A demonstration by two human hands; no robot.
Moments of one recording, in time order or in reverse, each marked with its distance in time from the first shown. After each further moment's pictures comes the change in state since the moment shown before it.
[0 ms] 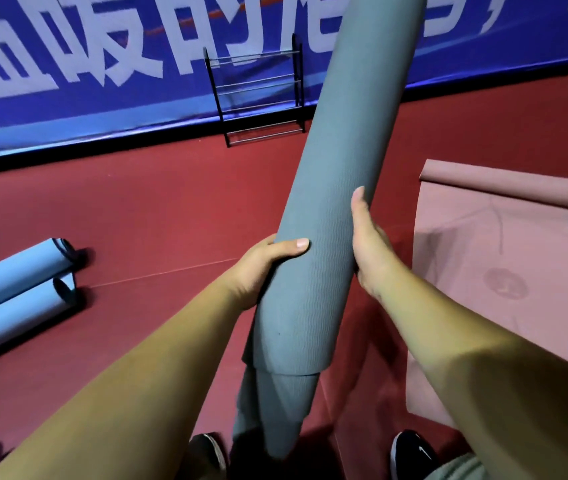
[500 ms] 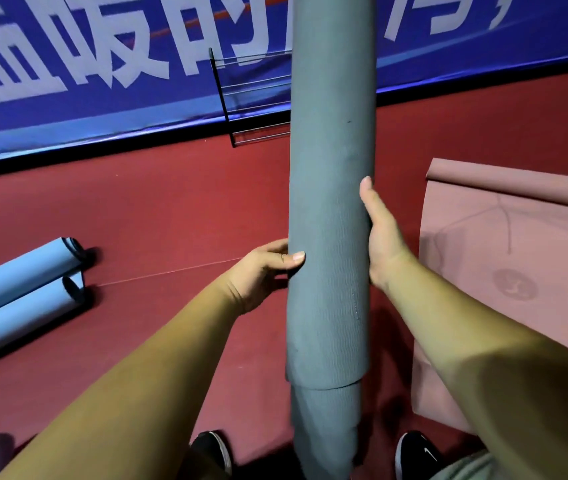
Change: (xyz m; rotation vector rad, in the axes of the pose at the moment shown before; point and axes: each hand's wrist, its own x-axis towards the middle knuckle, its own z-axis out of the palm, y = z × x) left_hand -0.008 -0.007 -0.009 0.024 0.042 -0.008; right_hand -0.002 -0.013 -0.006 0.252 -0.195 -0.033
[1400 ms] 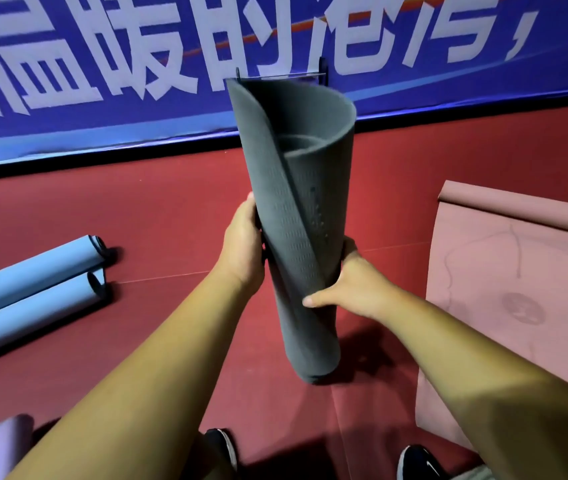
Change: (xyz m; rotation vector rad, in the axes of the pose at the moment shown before) left_hand -0.056 0.081 0.024 -0.162 0.602 0.280; right_hand -0.045 0.025 0.019 -1.045 -0.229 -0.136
